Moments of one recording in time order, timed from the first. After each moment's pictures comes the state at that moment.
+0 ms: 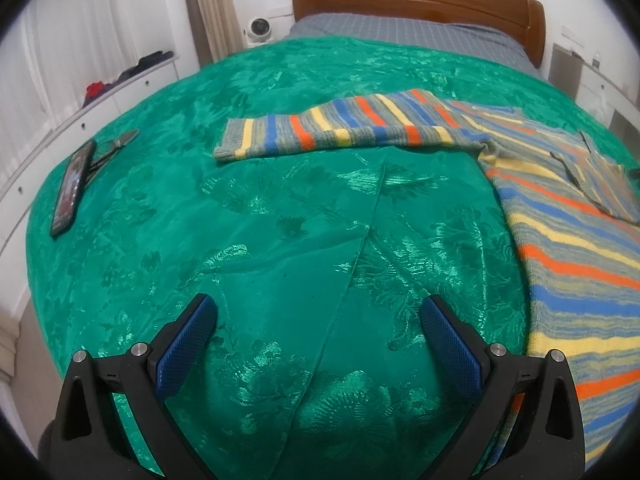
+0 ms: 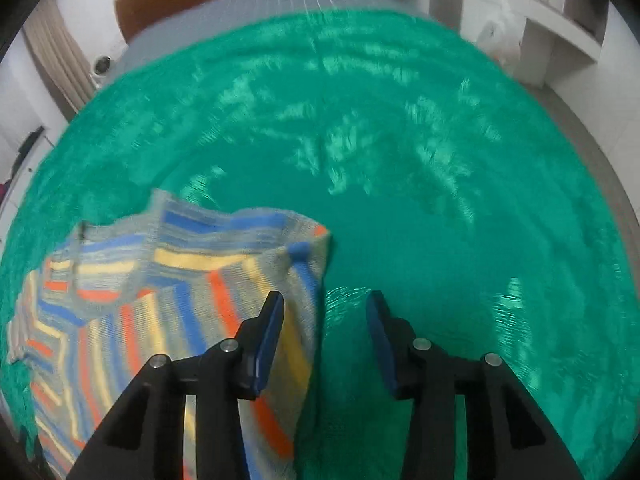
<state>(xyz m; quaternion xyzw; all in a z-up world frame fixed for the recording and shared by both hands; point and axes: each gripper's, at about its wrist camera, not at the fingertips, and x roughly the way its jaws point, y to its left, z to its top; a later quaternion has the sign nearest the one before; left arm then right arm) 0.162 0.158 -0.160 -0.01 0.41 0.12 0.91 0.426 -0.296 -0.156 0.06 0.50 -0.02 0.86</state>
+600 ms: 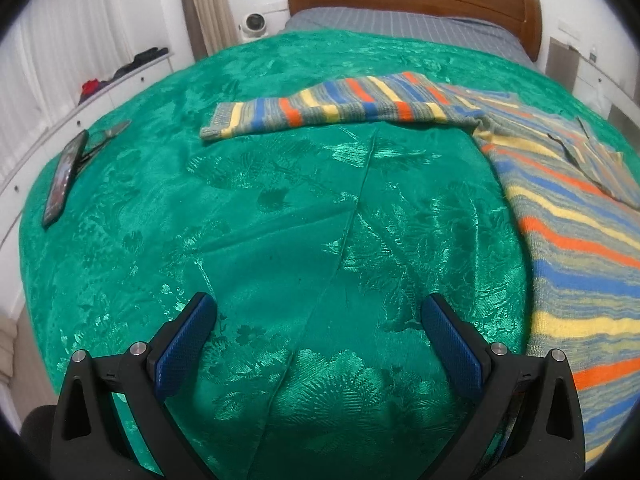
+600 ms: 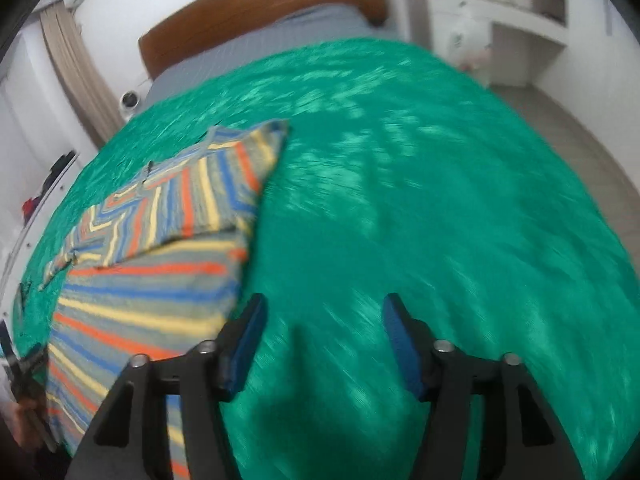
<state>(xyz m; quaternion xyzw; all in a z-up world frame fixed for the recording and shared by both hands) 0.158 0.150 -0.178 -0.01 0.41 0.12 0.90 0.176 -0.342 -0.158 0.11 0.42 -0.05 0.90</state>
